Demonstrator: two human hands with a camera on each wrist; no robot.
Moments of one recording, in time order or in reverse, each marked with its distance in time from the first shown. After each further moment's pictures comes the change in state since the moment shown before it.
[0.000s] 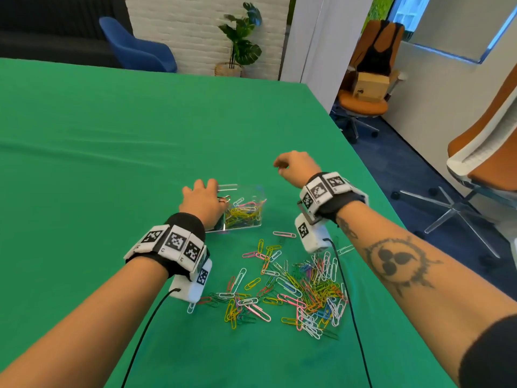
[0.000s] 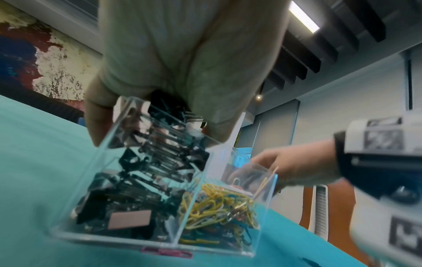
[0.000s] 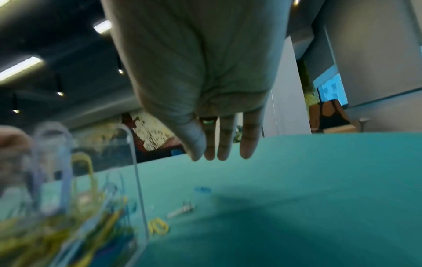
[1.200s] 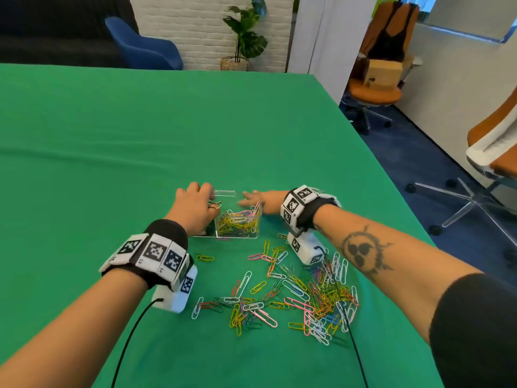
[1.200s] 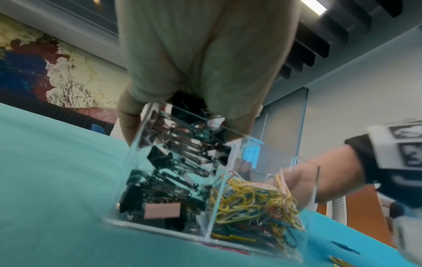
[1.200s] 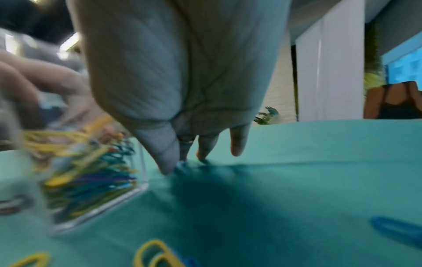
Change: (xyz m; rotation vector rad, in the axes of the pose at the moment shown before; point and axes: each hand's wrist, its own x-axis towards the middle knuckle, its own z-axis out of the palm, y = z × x) left_hand -0.023 -0.009 -0.022 0.034 0.001 0.053; right_hand 0.005 -0.029 0.063 -0.346 -0.664 -0.322
